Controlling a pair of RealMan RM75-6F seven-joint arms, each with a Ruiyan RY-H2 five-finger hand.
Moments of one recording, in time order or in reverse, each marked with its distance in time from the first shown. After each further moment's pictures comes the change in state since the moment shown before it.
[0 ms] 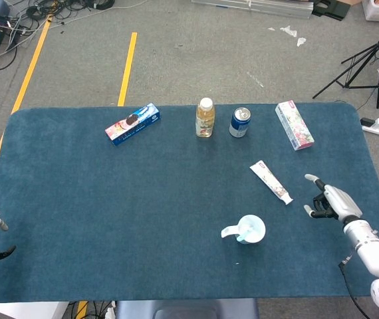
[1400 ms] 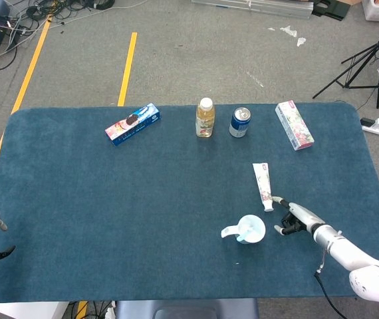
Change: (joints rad) left arm 0.002 0.005 -0.001 -0.001 0.002 0.004 -0.013; right arm 0.072 -0.128 0.012 0.096 -0.230 -0.316 0.277
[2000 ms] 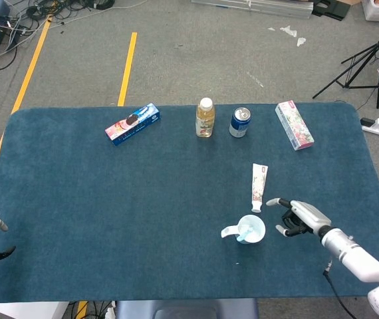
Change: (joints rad) left arm -0.001 -0.003 0.002 0.001 0.000 -0.003 0.010; right arm -0.051 0.134 -0.060 -0.138 -0.211 0.289 0.021
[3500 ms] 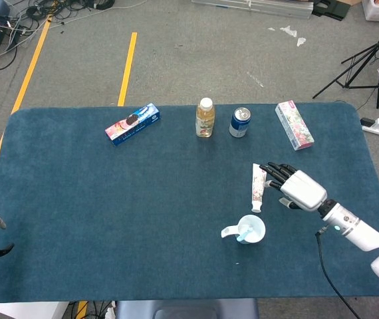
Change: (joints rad) left arm -0.020 -0.046 -0.020 0.043 -0.057 -0.012 0.080; right arm 0.119 -0.371 -0.147 0.880 -0.377 0.656 -0.237
